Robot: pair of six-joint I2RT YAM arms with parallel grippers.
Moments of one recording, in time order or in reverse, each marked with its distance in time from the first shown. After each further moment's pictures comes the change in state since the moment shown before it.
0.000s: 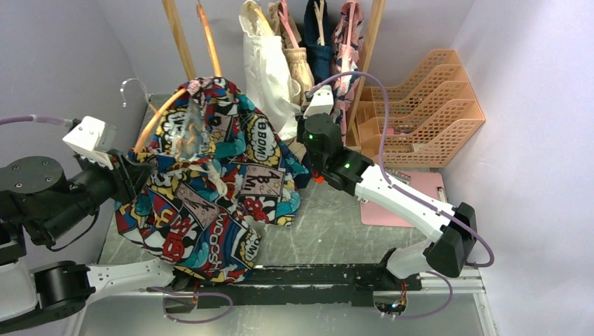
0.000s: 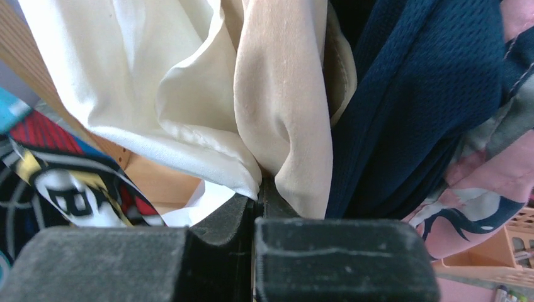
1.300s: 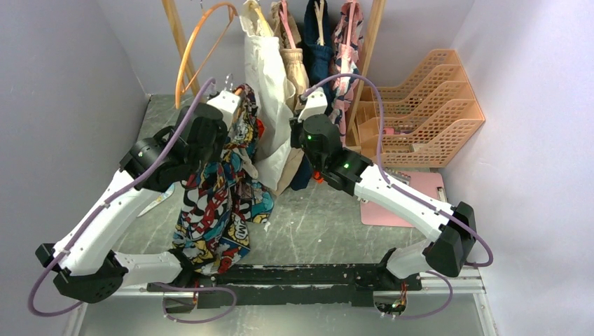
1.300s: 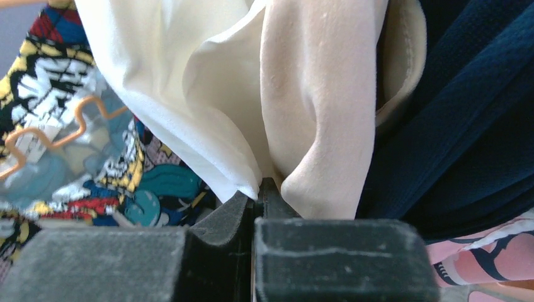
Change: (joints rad) left arm 0.256 0.297 -0.388 0.415 -0.002 0.241; right arm -0.005 0.005 -0.014 -0.018 -0.180 0.051
